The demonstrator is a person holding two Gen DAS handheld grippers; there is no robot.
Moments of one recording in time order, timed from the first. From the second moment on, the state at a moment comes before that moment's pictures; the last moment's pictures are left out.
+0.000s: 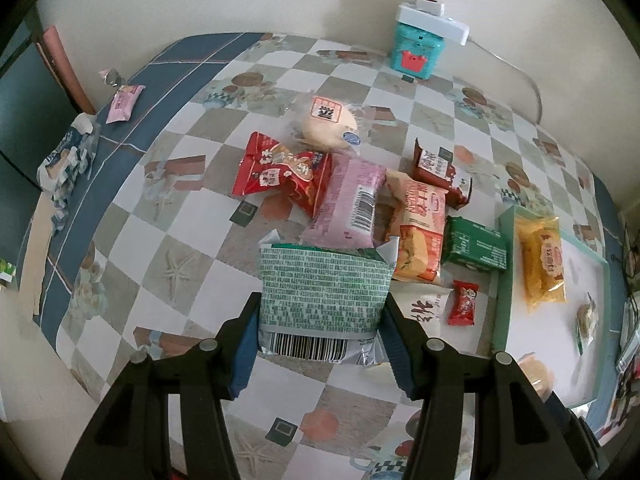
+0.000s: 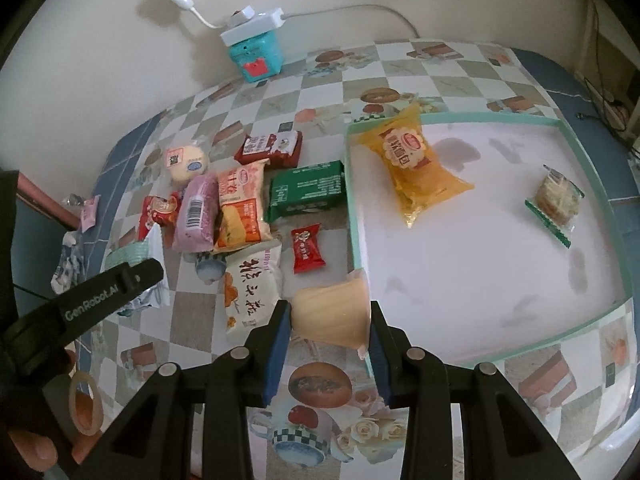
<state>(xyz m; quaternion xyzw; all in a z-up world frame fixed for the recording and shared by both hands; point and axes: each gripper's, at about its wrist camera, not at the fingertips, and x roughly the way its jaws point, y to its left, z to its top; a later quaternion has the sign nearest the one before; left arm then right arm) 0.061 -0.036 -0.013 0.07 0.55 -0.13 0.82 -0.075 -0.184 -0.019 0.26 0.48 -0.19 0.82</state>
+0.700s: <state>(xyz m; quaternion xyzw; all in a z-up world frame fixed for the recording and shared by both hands) -0.032 -0.164 -0.010 0.18 0.50 -0.29 0.80 -0.179 -0.315 -0.039 0.36 0.42 -0.39 0.73</state>
